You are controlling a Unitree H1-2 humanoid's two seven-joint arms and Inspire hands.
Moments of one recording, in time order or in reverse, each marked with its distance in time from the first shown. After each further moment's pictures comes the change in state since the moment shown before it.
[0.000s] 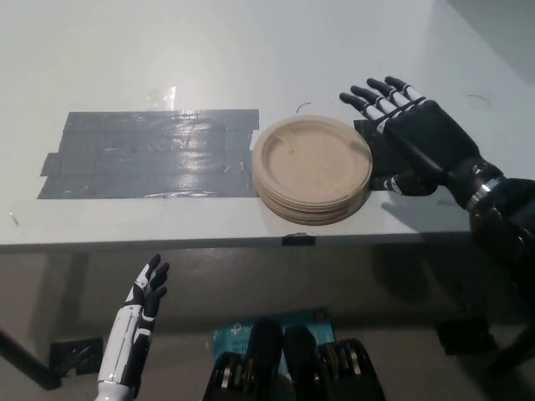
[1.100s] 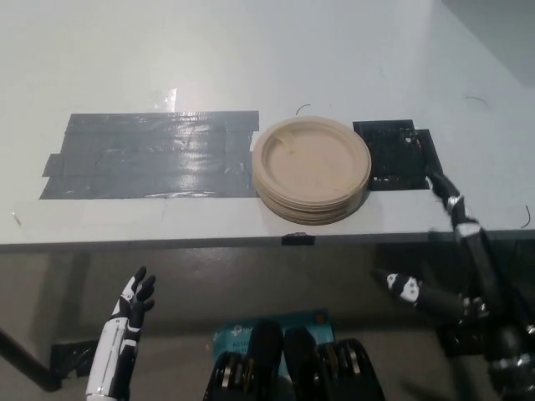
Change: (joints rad) left_arm 0.041 0.001 0.030 -0.003 -0.019 0.000 0.000; right_arm 0.555 0.260 -0.353 -0.452 0.606 0.002 -0.077
